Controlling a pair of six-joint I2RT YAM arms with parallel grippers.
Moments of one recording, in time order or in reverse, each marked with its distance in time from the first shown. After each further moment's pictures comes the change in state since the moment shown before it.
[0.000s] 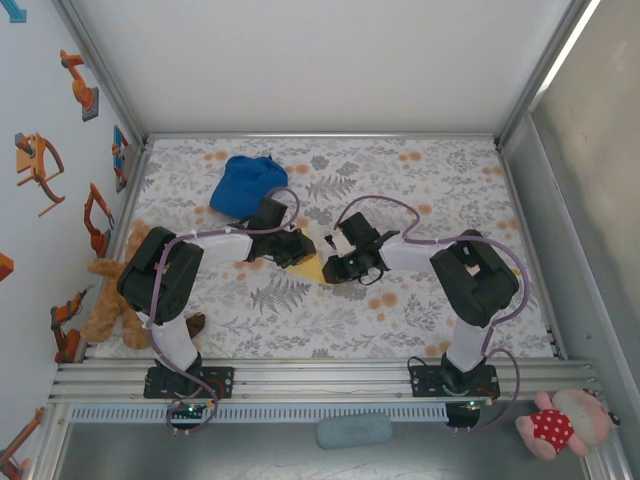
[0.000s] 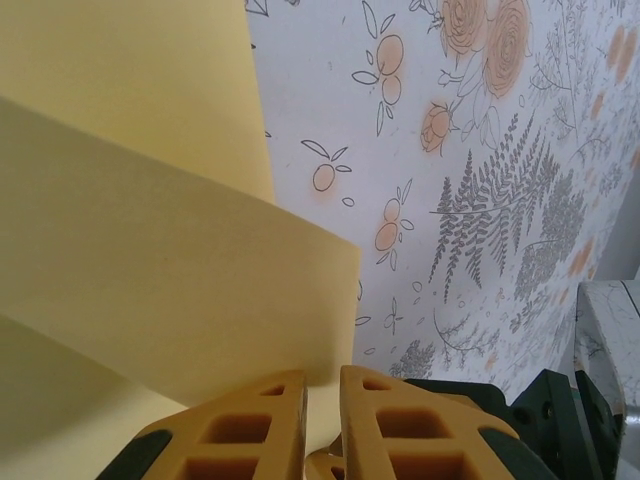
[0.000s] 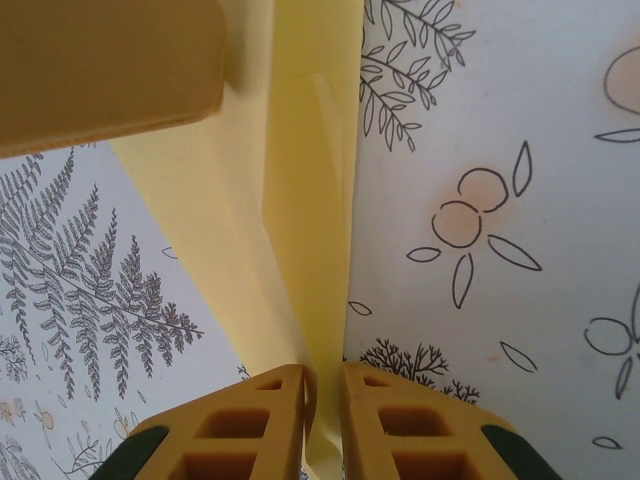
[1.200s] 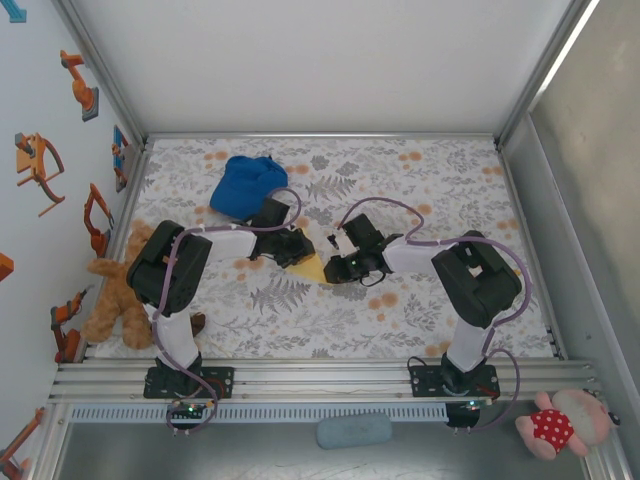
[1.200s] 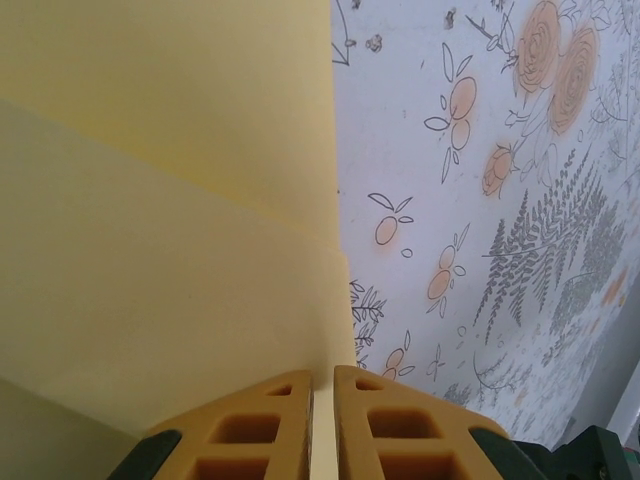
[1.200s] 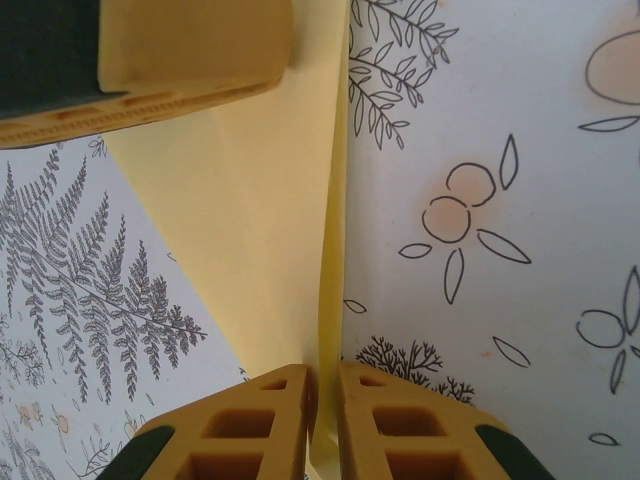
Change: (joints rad) left arm 0.008 0.076 0.039 -0.011 -0.025 -0.003; right arm -0.015 -0.013 -0.045 0.068 -0.029 0.034
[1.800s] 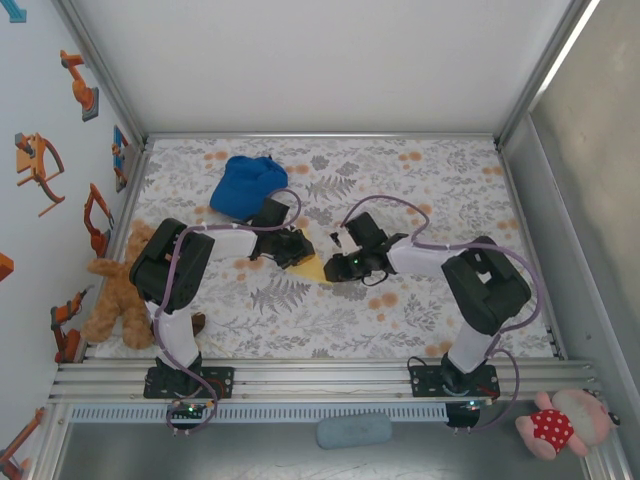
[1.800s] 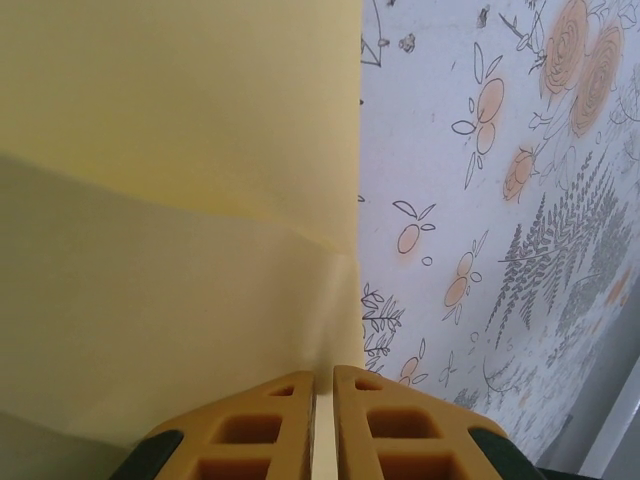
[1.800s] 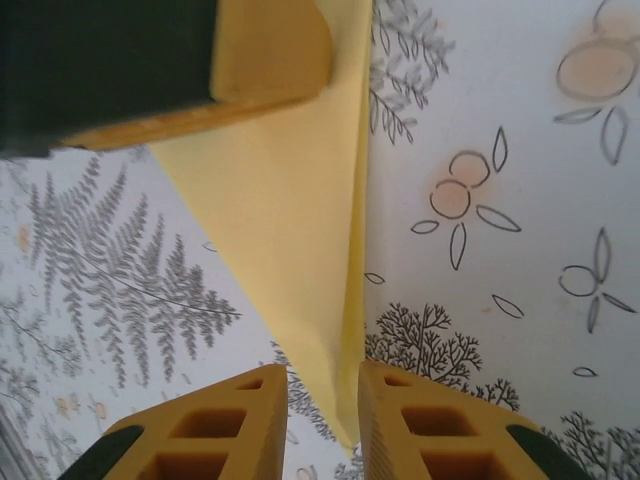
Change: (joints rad) left arm 0.012 0.024 0.005 0.001 0.018 0.000; right arm -0.004 -0.089 -0.010 -0.033 0.019 0.038
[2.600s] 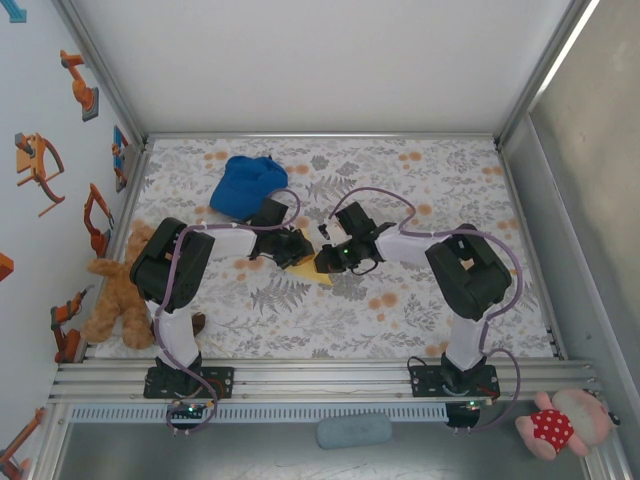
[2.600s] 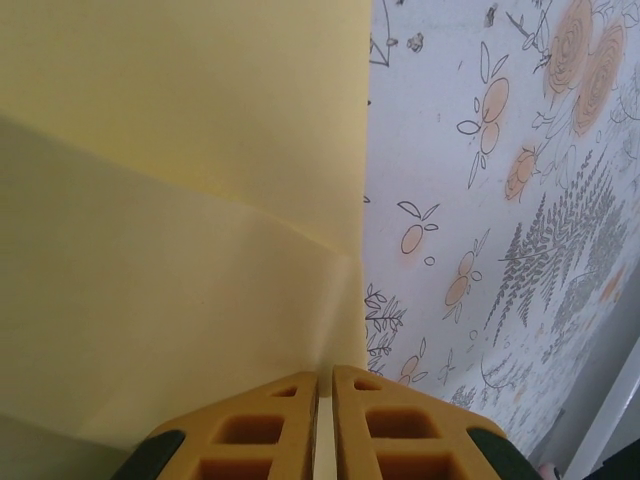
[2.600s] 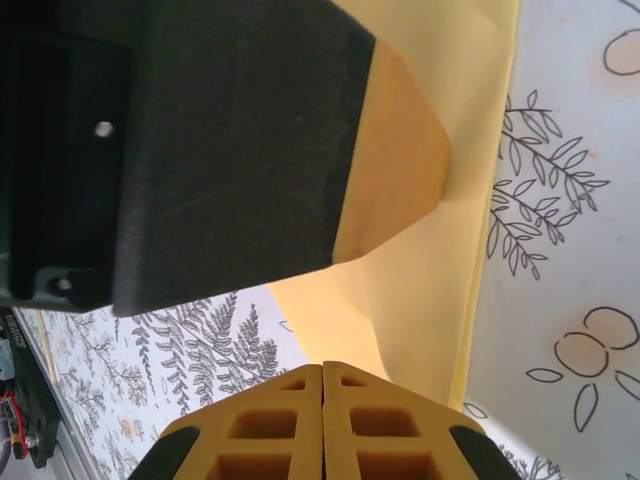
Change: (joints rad) left arm 0.006 0.010 0.005 -0.008 0.012 0.000; right arm -0.002 0.161 0.153 -0.012 -0.132 -0.017
